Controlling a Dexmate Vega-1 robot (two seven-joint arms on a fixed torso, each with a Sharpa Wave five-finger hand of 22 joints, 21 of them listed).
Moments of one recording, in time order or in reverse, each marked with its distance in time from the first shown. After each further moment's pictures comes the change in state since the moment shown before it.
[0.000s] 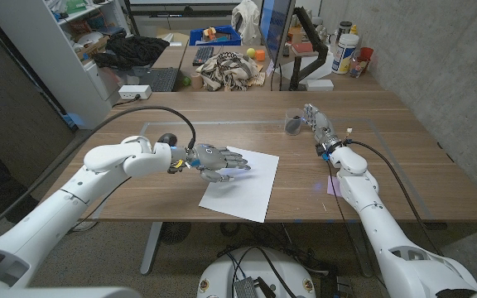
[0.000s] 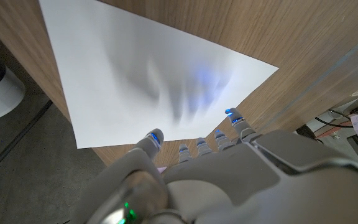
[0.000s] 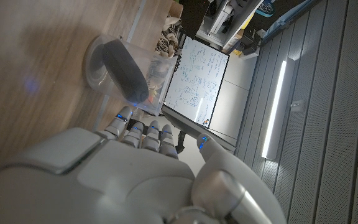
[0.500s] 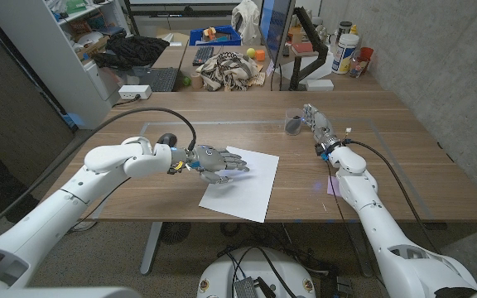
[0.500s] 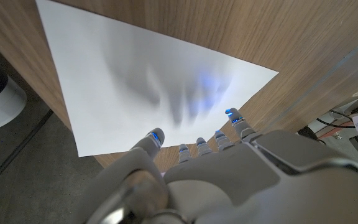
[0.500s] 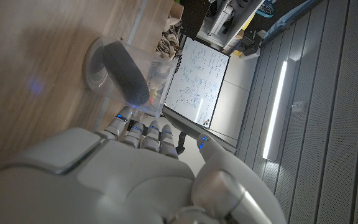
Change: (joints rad) left arm -0.002 0.009 0.011 0.003 0.036 -0.003 0.022; left_hand 0.017 0.009 0.005 -0.005 -0.004 0.000 0.000 0.000 0.000 0.000 0.000 0.000 0.000 0.000 0.000 0.000 -0.003 0.000 0.000 -0.004 0.000; right arm 0.007 0.005 -0.002 0.013 -0.006 0.000 0.000; right_hand 0.000 0.000 0.000 0.000 0.000 0.000 0.000 0.000 0.000 0.000 0.000 0.000 0.000 0.000 0.000 0.000 0.000 0.000 0.000 -0.004 0.000
